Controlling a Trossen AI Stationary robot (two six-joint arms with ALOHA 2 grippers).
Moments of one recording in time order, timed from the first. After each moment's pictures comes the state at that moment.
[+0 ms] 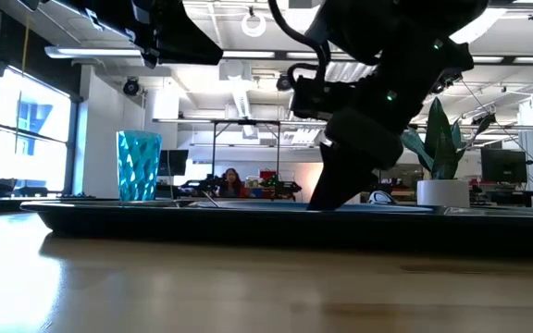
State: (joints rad) left arm -0.27 1.20 0.65 0.20 -0.61 -0.13; right arm 0.24 1.88 1.01 -0.17 0.26 0.36
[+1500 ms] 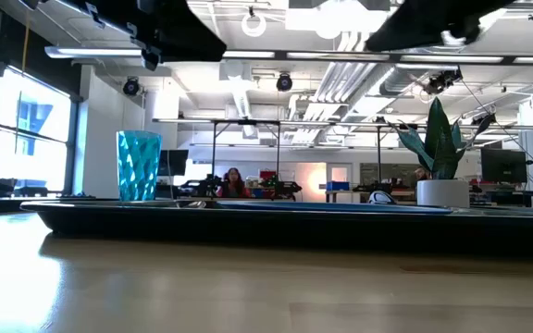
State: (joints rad) left arm -0.29 1.23 0.65 0.24 -0.61 -0.21; right arm 0.61 1.48 0.86 -0.15 1.33 0.58
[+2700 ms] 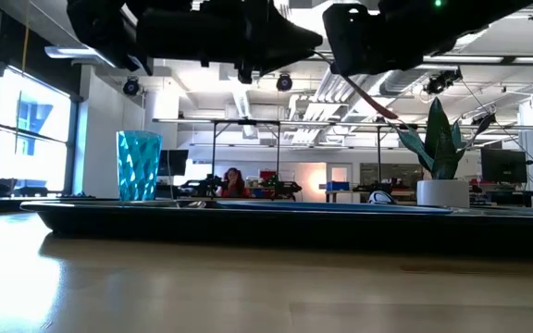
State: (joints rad) left arm -0.07 1.73 0.80 0.99 -0.22 0.06; right arm 0.54 1.79 1.01 -0.06 1.49 0.49
